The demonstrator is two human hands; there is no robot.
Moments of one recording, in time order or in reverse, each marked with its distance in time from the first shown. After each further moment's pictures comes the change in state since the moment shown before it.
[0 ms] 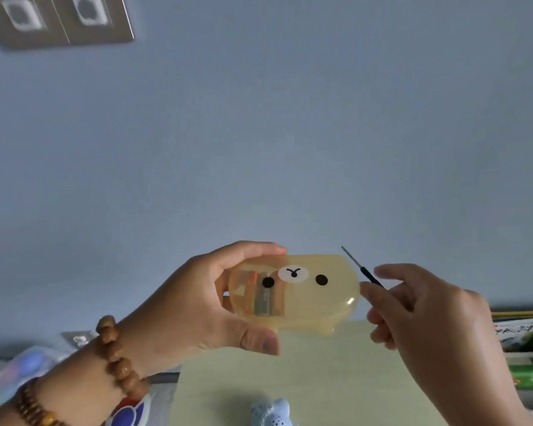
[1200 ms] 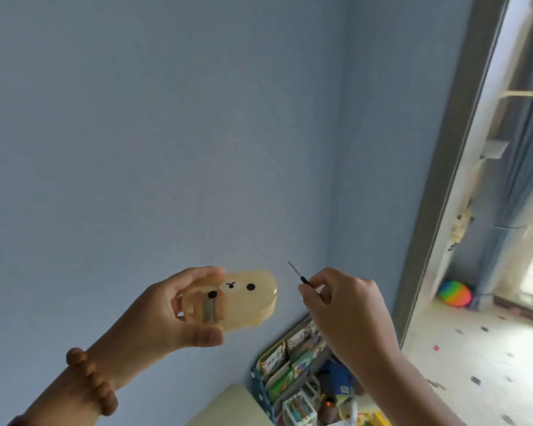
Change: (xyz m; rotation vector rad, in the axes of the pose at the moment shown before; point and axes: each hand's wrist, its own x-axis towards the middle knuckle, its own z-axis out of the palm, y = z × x) left_hand 0.009 0.506 0.006 -0.081 -0.442 0.318; right_hand -0.065 -0.317 -0.455 -0.434 0.495 0.261
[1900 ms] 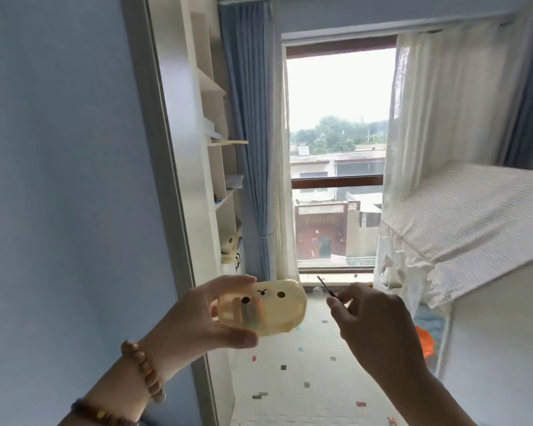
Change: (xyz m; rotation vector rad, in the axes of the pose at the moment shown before) left_hand 0.195 0.173 0.425 -0.131 -0.721 0.379; right_hand -0.064 0.283 -0.310 -0.401 0.656 0.476
